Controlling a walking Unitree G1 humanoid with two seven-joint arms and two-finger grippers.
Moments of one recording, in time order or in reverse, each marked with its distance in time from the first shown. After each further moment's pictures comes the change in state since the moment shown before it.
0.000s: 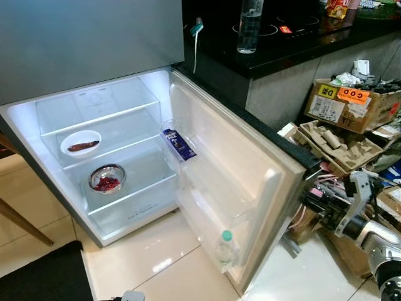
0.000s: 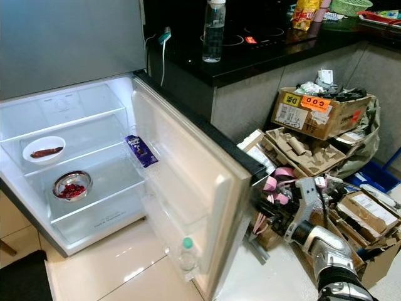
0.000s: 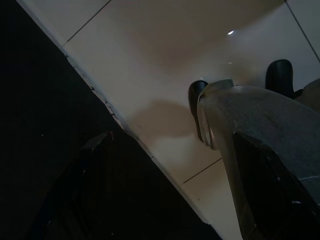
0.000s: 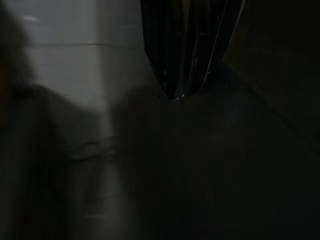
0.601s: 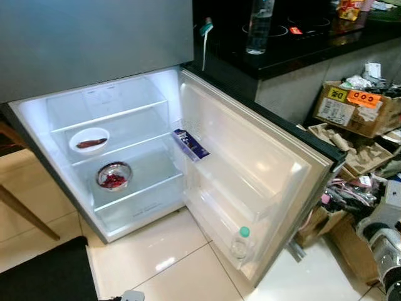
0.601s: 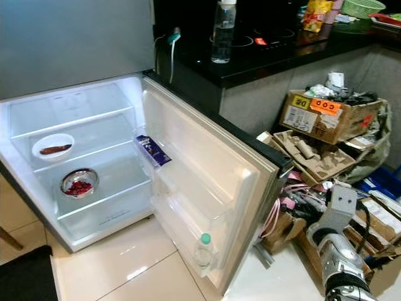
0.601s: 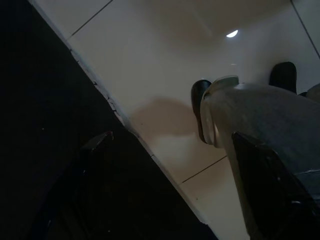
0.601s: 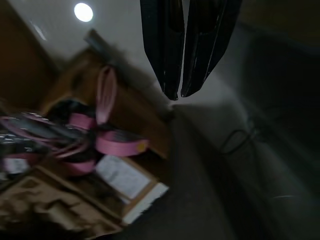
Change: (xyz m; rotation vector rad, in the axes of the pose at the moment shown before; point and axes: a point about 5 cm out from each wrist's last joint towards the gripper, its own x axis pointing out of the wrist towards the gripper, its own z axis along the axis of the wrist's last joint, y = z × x) left arm 0.001 0.000 0.003 0.004 -0.006 0.004; right arm -0.045 -0.045 -0.007 0.112 -0.086 -0.851
